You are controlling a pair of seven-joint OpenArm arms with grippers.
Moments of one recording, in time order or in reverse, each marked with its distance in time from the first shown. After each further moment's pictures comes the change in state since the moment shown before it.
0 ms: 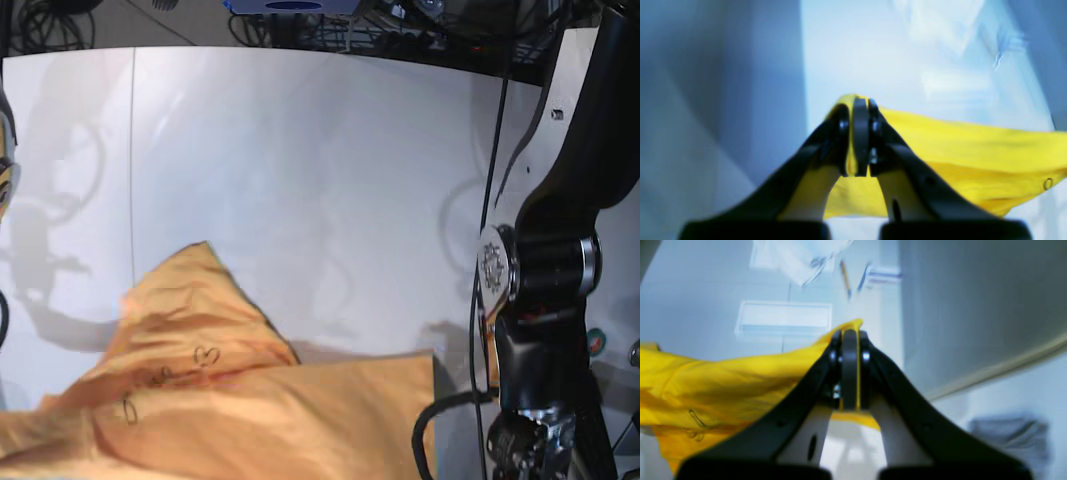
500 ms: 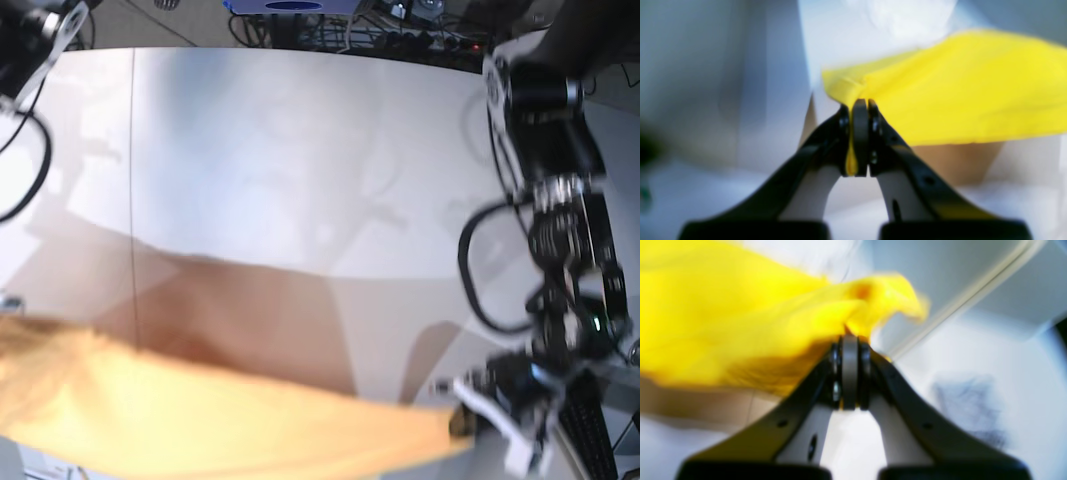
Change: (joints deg) left arm 39.4 -8.1 -4.4 48.8 -11.5 -0.4 13.6; right arm -38.9 -10.9 9.2 39.8 0.6 0.2 -1.9
